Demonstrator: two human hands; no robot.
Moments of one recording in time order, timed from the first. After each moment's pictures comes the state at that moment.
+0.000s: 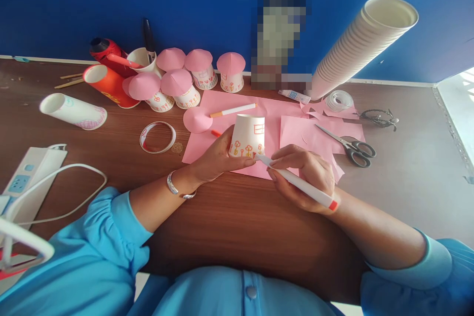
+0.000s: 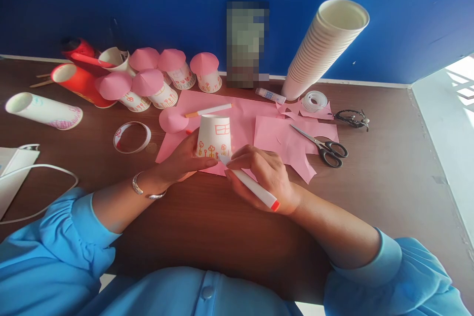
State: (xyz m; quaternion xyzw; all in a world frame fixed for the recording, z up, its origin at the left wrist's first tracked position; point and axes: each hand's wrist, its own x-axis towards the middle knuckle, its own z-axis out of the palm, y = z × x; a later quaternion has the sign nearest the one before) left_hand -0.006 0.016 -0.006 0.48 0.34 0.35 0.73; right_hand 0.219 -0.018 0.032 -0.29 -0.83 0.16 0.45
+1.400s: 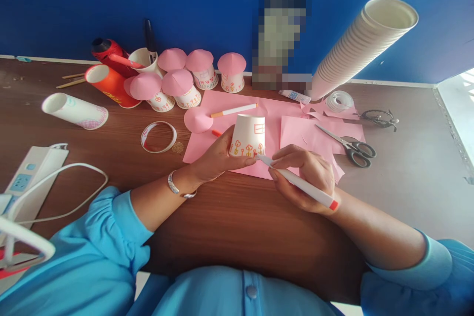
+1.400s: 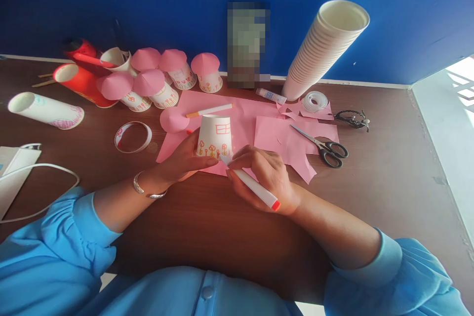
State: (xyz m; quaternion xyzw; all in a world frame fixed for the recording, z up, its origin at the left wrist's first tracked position) left_hand -0.007 0.016 -0.007 0.48 0.34 0.35 0.72; right_hand 0.218 -0.018 0.033 -0.30 -0.82 0.17 0.46
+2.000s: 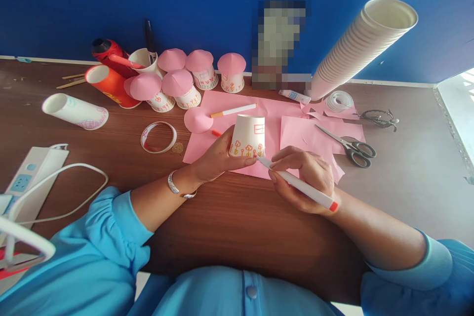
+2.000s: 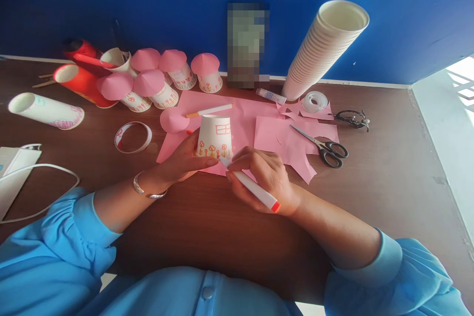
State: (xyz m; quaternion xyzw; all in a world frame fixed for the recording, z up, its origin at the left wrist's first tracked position) left_hand -0.007 0.015 -0.006 0.47 0.35 0.35 0.73; right_hand 0.217 -0.019 0.032 -0.29 -0.82 0.18 0.46
